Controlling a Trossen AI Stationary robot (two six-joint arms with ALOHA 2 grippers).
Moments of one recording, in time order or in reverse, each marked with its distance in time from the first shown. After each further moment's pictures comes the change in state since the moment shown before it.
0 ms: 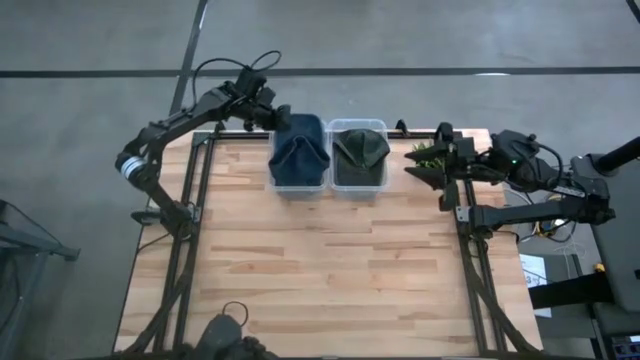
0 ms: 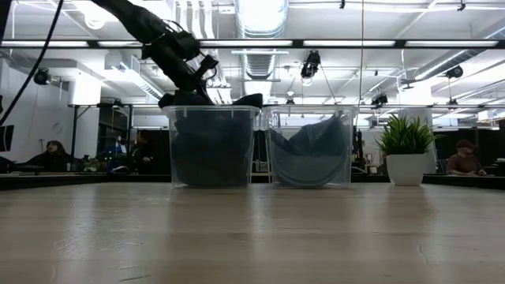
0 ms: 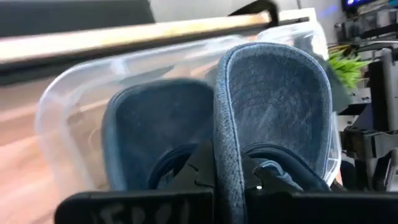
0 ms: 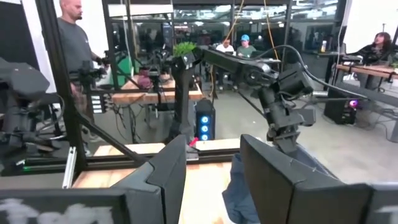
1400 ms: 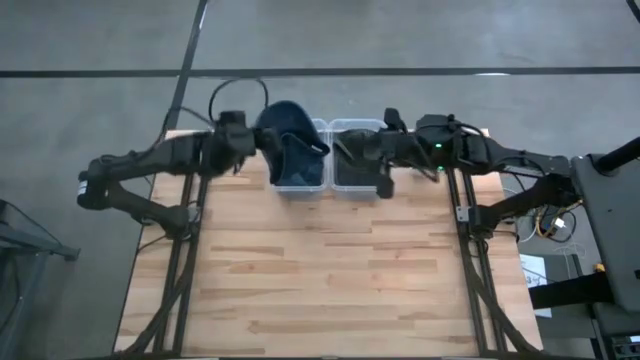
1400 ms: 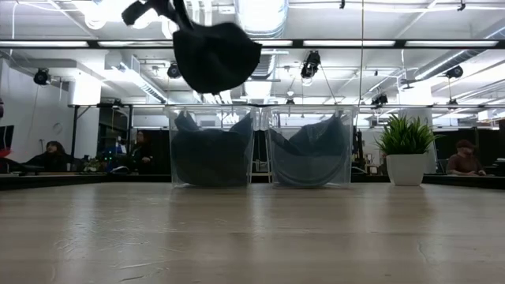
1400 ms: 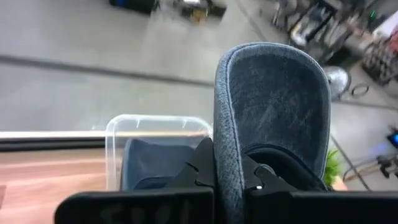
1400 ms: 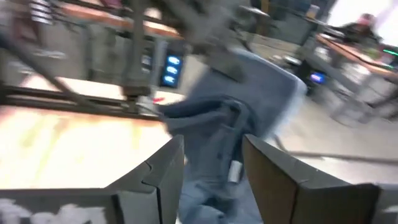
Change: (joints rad) left arm -0.709 -0.401 -0.002 -0.116 -1.219 -0.363; right arm 0.019 0.530 0.450 -0.207 0.150 -0.256
